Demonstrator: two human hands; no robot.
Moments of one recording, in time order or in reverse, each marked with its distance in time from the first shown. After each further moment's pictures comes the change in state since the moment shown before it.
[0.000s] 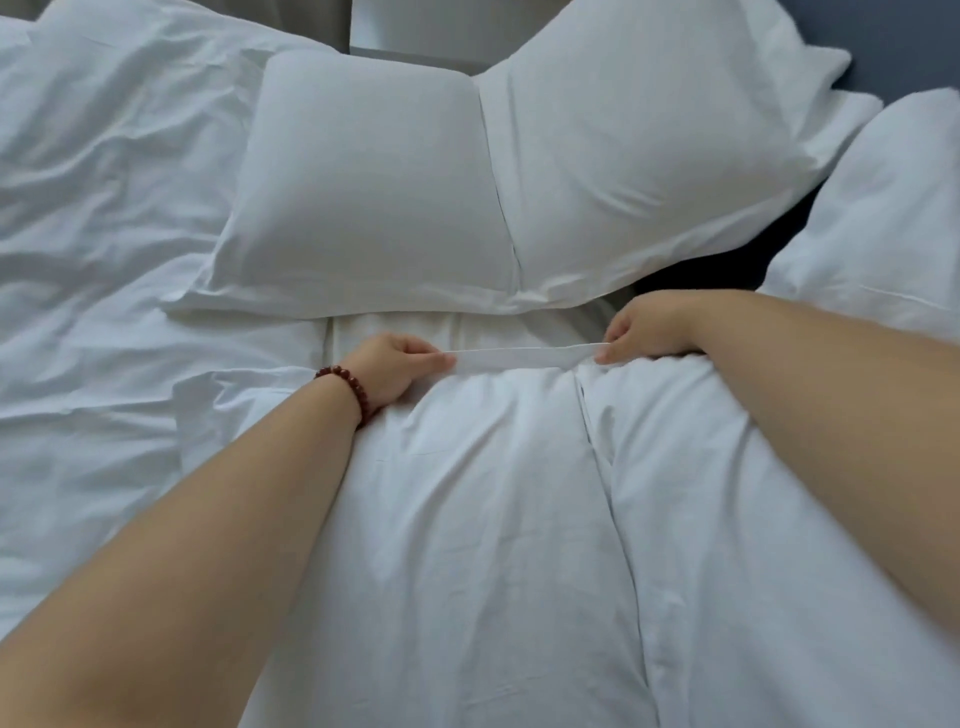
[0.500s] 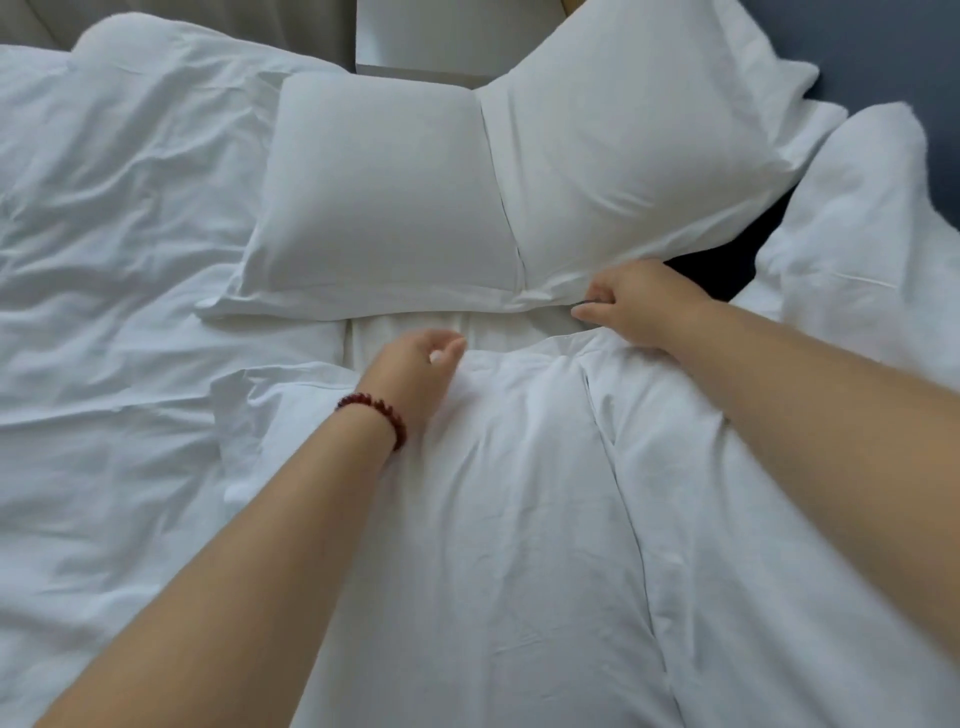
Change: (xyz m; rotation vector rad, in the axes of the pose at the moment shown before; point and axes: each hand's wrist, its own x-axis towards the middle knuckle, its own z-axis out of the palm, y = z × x) left_hand -0.062 0.029 0.007 0.299 0.217 0.197; right_hand -0.022 -0.033 0.008 0.018 0.453 -0.073
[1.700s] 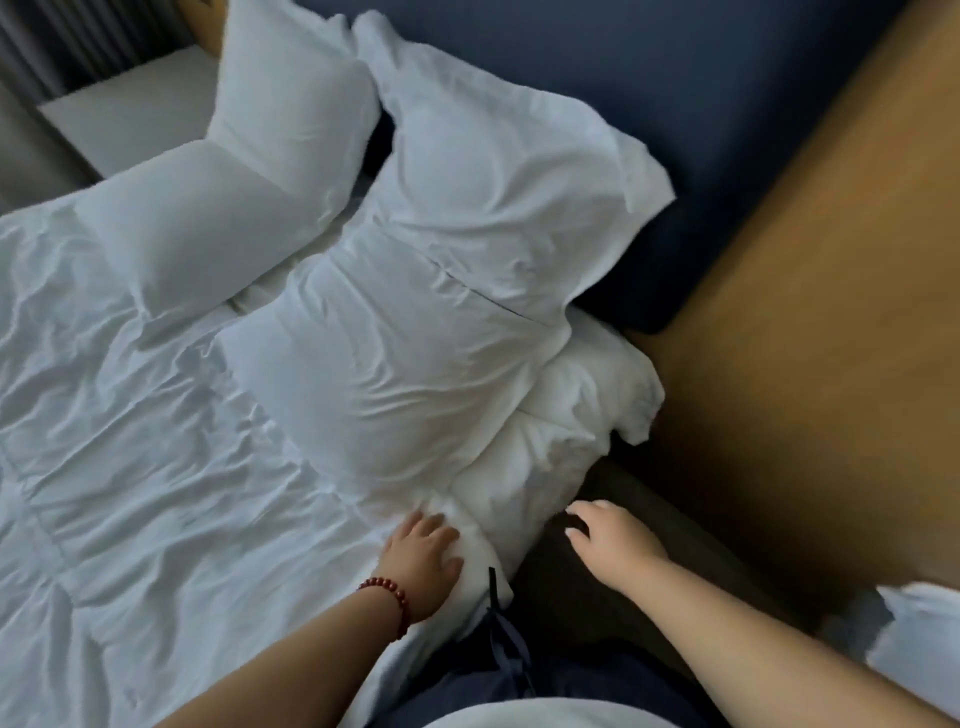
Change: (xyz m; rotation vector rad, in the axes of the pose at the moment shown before) left_hand -0.441 -0.156 0.018 0.866 -0.782 0.454; right_hand -0.613 -0.170 0.313 0.625 -0.071 0.668
